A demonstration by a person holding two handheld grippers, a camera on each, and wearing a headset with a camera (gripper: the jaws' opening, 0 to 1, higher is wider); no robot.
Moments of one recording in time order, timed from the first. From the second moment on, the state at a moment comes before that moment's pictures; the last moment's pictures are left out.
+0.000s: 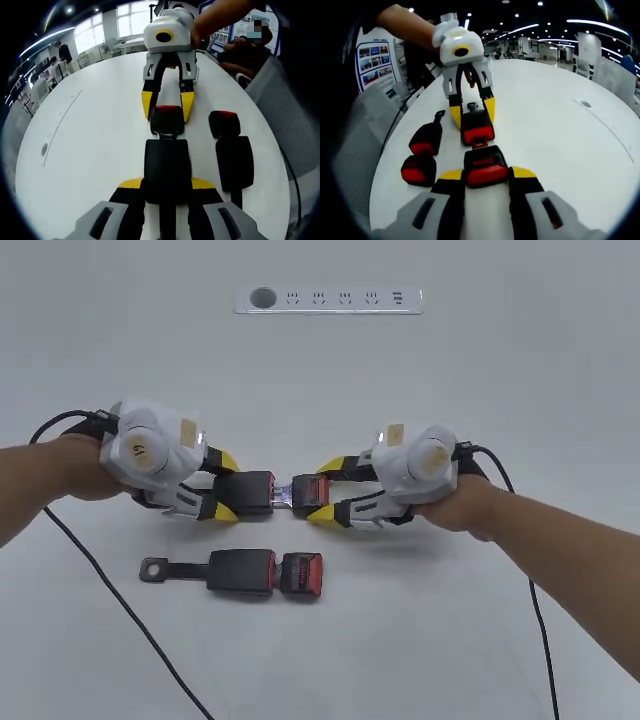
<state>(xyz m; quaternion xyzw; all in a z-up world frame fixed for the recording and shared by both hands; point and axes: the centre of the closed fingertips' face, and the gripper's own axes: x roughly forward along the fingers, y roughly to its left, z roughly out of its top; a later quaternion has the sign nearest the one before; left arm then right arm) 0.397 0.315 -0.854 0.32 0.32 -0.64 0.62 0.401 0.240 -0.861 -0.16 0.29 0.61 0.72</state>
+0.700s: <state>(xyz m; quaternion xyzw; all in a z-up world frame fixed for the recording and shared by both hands) 0.397 0.312 -0.855 0.33 0.32 -0.64 0.62 0.400 0.258 -0.861 -0.16 0.30 0.59 0.73</state>
